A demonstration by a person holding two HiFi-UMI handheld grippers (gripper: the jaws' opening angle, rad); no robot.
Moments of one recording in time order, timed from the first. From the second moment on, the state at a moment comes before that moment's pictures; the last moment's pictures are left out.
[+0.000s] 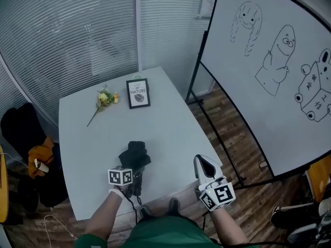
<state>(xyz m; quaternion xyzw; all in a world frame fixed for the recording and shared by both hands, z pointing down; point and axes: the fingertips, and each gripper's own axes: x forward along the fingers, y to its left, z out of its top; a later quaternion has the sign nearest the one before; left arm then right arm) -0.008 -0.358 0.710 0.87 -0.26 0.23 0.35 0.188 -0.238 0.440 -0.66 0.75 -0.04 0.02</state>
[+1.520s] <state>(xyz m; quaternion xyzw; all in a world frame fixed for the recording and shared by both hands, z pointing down) -0.055 -0.359 0.334 0.92 -0.36 -0.13 0.08 0.147 -0.288 0.344 -0.58 0.81 0.05 0.08</state>
